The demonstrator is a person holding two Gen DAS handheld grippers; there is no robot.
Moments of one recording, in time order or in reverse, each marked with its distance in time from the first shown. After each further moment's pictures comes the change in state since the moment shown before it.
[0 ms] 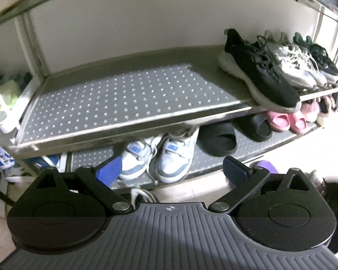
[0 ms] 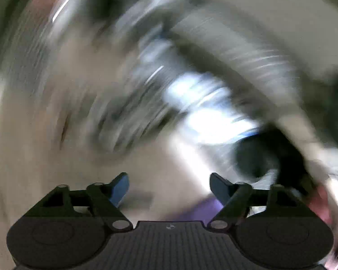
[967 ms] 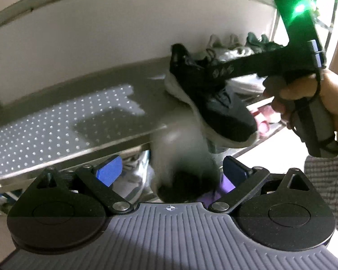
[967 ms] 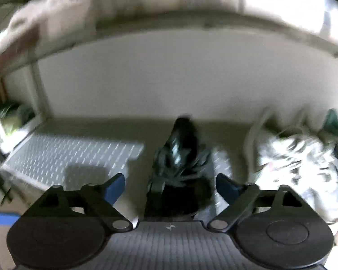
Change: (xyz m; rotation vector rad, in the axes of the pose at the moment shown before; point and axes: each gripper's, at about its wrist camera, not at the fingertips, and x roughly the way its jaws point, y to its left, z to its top) left arm 0.030 -0.073 0.040 0.106 -0.052 -0.156; right arm -0.111 -0.279 -0.007 1.099 -0.401 -0.455
